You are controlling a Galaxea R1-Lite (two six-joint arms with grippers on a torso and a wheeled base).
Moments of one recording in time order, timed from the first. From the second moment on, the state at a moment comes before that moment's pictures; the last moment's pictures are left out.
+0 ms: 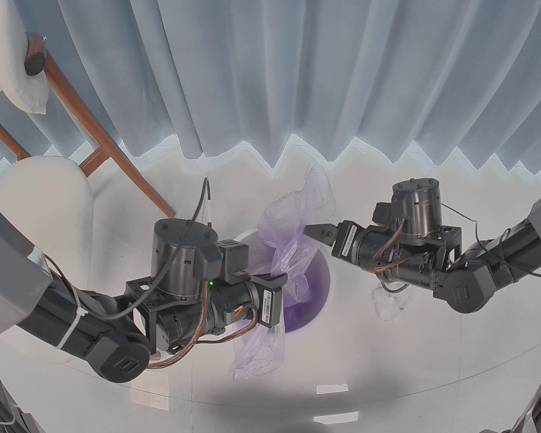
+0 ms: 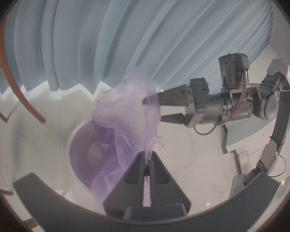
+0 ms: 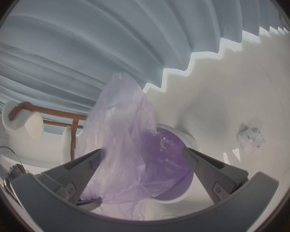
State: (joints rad) left arm -0.72 1.89 -0.75 -0.80 -0.03 -0.20; right arm 0.59 1.96 -0.98 -0.58 0.05 0.68
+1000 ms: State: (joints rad) left arm -0.72 1.90 -0.75 -0.80 -0.03 -0.20; right arm 0.66 2.08 -1.03 -0.65 -0.06 0.68
